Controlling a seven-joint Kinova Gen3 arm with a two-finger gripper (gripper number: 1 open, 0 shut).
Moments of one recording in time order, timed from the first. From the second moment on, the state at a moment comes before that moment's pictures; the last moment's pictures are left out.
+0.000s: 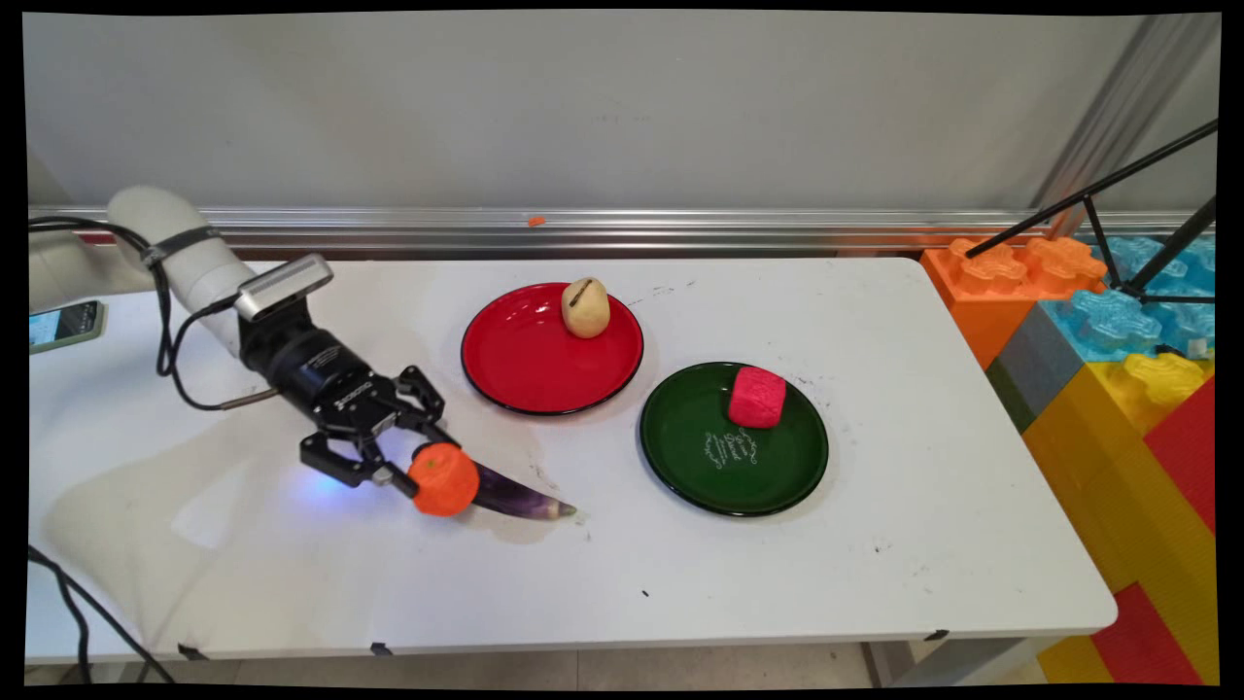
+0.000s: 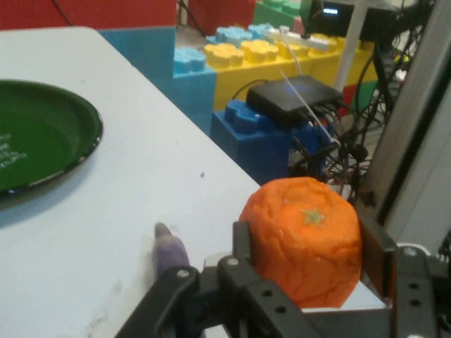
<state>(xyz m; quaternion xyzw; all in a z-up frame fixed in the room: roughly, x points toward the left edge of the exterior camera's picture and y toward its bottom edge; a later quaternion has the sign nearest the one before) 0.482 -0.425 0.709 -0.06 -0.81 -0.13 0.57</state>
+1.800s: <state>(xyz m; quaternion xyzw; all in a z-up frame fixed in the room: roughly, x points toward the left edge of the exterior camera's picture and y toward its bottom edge) 0.494 -0.415 0.636 -0.07 -0.82 -0.15 0.54</state>
